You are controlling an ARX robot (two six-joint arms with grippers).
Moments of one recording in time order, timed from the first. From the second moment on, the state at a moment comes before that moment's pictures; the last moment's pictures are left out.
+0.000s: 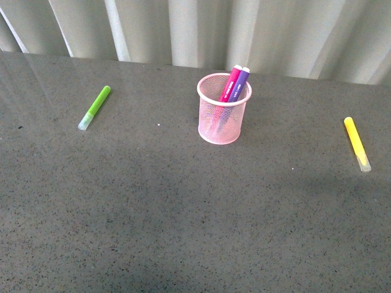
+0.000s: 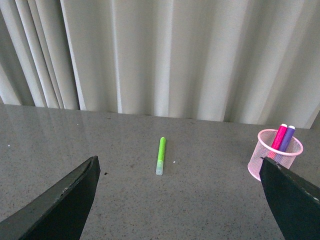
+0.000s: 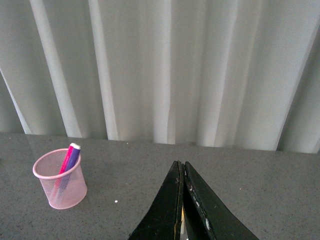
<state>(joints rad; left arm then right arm) 0.00 0.00 0.01 0.00 0.00 0.00 0.00 0.30 0.02 0.30 0.00 0.00</state>
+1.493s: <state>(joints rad) 0.00 0.00 0.01 0.00 0.00 0.00 0.00 0.00 0.02 0.00 0.00 0.00</state>
